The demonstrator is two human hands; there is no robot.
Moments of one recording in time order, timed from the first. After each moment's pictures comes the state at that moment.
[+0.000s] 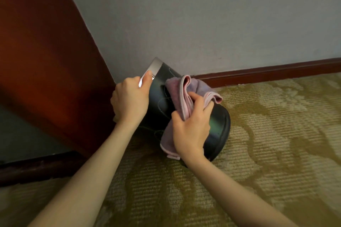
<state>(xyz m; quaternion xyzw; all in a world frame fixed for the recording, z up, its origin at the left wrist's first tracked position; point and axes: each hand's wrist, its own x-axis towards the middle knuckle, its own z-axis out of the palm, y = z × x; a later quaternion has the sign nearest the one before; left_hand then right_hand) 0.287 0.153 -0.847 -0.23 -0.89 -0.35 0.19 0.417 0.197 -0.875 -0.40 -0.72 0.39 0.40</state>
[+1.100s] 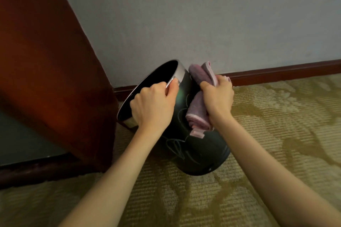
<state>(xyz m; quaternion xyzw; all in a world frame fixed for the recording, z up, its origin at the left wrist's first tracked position) 0.351 0.178 -0.831 -0.32 -0.89 -0.29 0.17 0.418 0.295 -0.846 -0.48 -0.67 0.45 0.34</state>
